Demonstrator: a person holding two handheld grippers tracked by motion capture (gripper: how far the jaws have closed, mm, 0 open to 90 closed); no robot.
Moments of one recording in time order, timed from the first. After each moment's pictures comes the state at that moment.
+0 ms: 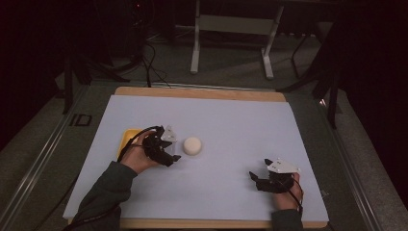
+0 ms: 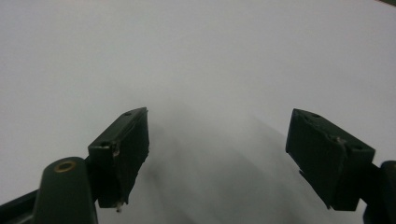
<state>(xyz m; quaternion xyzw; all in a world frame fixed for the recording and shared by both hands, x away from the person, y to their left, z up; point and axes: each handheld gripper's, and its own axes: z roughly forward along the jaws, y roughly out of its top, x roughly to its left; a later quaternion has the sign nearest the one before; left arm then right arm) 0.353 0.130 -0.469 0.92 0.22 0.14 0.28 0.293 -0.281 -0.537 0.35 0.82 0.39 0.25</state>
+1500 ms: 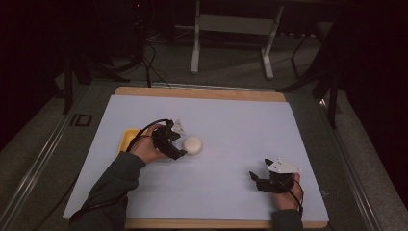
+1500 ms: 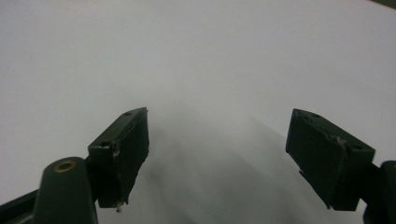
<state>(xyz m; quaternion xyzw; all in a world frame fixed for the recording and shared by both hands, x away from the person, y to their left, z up) 0.383 0.109 -0.469 0.93 0.21 0.12 0.26 0.292 -0.282 -0.537 0.35 0.81 0.39 0.25</state>
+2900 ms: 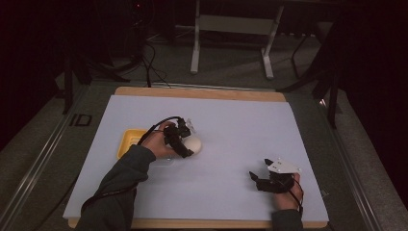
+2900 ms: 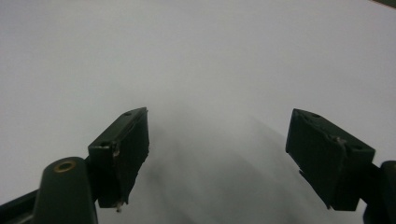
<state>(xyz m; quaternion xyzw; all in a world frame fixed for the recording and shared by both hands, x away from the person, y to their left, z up) 0.411 0.080 -0.484 0.95 0.21 0.08 0.21 0.293 -0.282 -0.537 0.35 0.81 0.39 0.24</state>
